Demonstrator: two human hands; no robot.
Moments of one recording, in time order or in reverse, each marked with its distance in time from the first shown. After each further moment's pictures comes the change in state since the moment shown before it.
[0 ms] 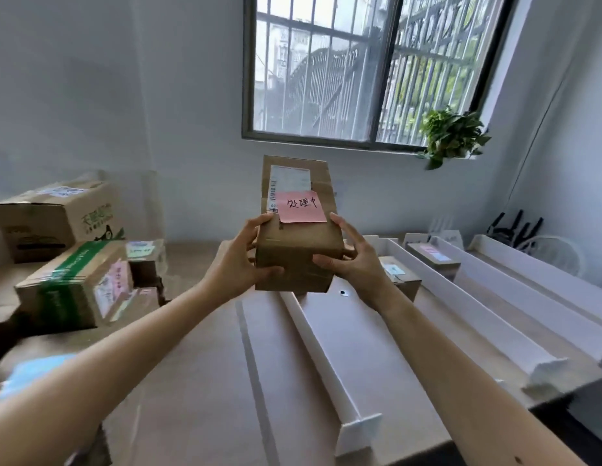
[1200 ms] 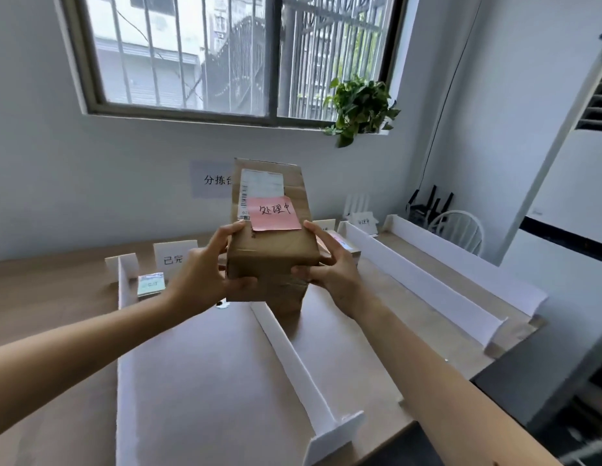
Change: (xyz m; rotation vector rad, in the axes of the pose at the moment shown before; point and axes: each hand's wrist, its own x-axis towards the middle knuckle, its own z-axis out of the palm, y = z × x) left_hand 0.177 0.021 0.368 0.223 -0.098 0.158; right_hand 0.038 0.099 -0.389 0.165 0.135 0.132
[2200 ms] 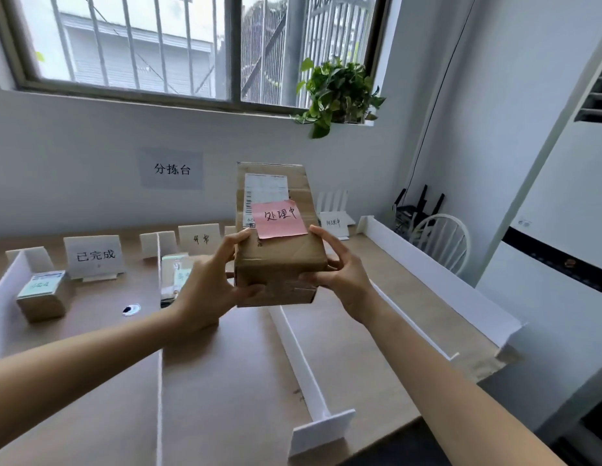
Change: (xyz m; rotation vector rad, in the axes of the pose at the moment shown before) left_hand 0.135 0.096 0.287 -0.095 0.068 -0.065; right_hand 0.052 0.002 -0.327 -0.101 -0.037 0.000
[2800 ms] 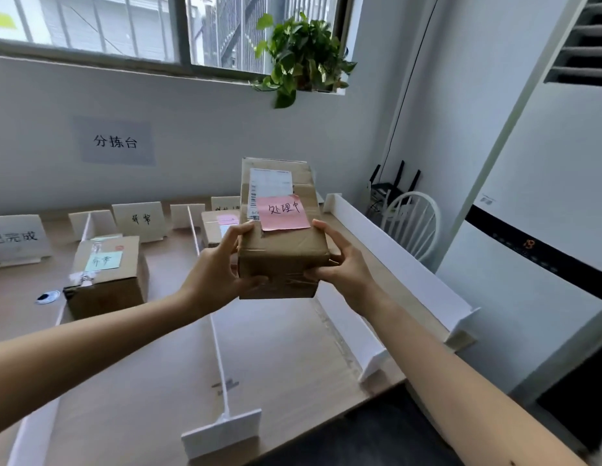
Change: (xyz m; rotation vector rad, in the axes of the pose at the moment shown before) left_hand 0.055 0.054 0.194 -0.004 -0.085 -0.035; right_hand 0.001 0.042 -0.204 -0.034 0.042 0.084
